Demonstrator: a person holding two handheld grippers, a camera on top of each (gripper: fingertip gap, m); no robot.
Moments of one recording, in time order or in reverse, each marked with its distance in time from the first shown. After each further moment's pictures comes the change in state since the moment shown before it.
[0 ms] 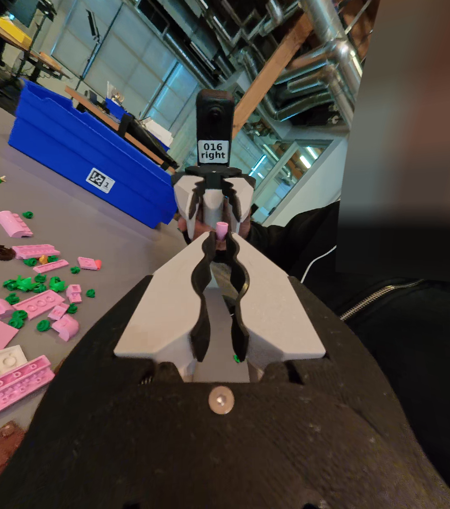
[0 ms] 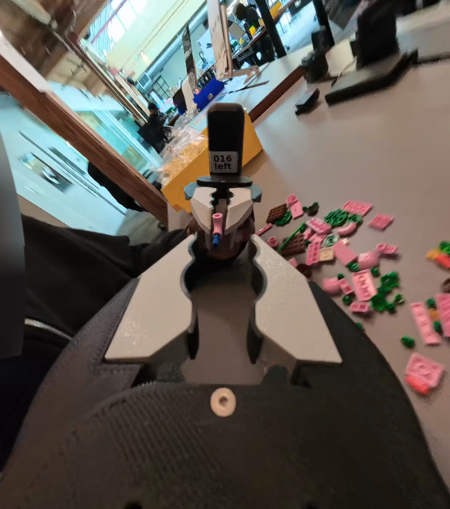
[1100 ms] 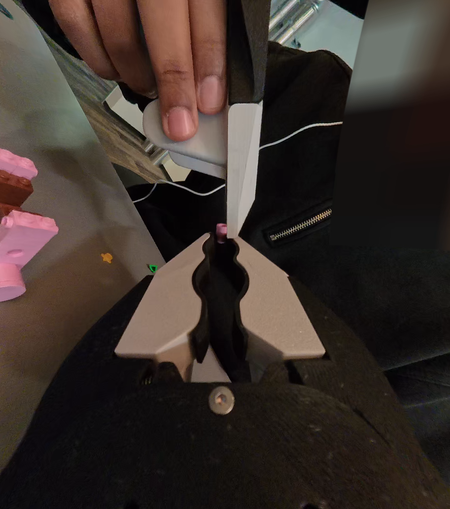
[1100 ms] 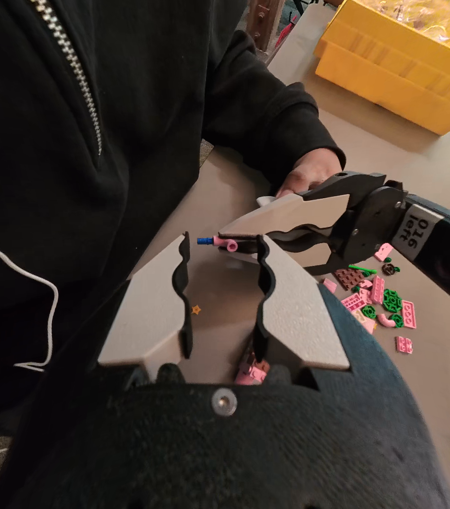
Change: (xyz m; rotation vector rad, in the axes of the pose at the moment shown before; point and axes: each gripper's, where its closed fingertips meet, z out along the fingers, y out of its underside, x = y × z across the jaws) left arm 0.053 0.103 0.013 -0.614 0.383 -0.331; right arm -0.072 0.101 0.002 -0.594 -0.356 -0.980
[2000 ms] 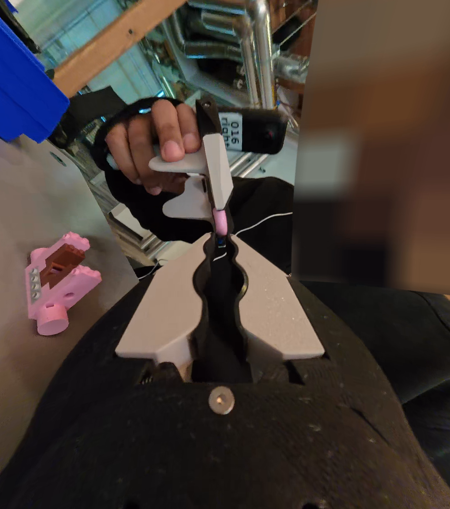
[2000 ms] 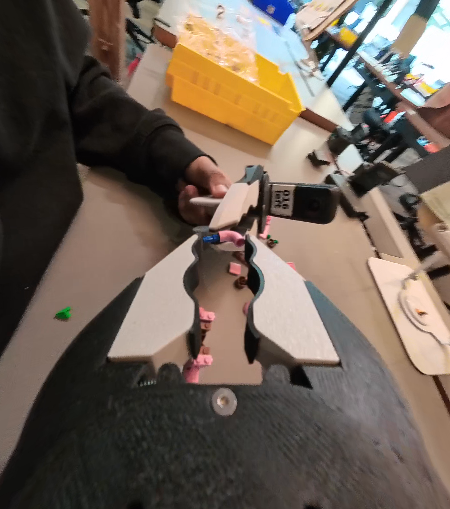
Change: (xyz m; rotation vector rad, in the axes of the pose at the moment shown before) left arm 0.009 -0.054 -0.042 0.407 0.071 0.032; right arm 0.062 -0.001 -0.037 0.089 0.522 0.009
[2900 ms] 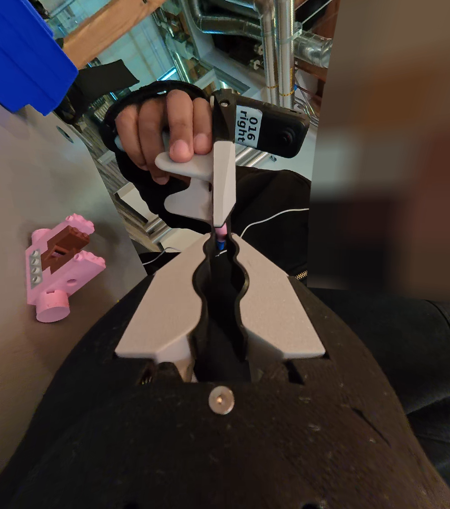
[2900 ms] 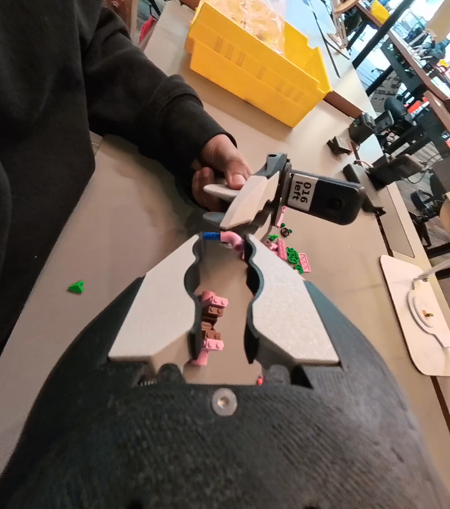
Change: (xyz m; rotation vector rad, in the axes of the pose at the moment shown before) left arm -0.010 0.011 0.008 -0.059 -0.049 -0.044; right arm -0.019 0.013 0.000 -0.075 -0.060 -0.063
